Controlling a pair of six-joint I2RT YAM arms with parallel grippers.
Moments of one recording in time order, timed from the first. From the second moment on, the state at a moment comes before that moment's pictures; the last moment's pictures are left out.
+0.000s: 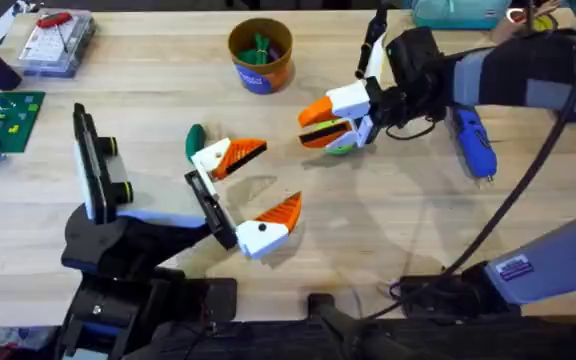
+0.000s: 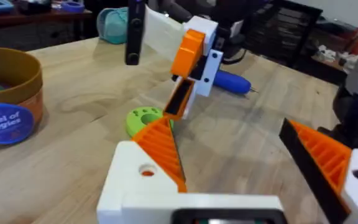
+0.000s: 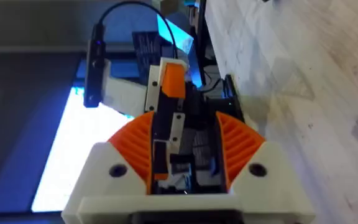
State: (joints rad) left arm -0.17 0.00 0.01 -0.07 0.86 -0.15; right arm 0.25 1.79 0.98 -0.44 -1.50 0.28
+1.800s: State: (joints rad) left arm -0.17 0.00 0.01 -0.08 0.98 -0.06; right arm 0.34 1.79 0.98 -0.30 -1.52 0.24
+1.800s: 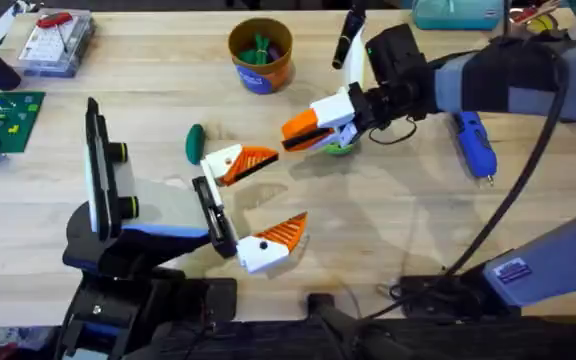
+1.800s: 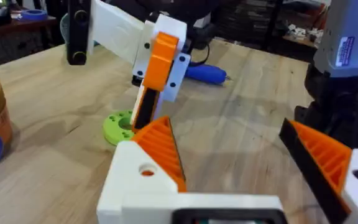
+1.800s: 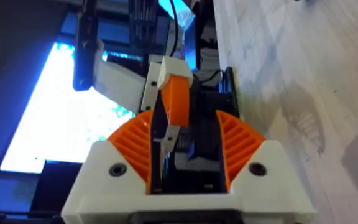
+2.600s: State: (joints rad) left arm -0.17 0.00 0.01 -0.08 0.98 -0.06; right arm 0.32 1.79 0.89 -0.09 -1.52 0.38
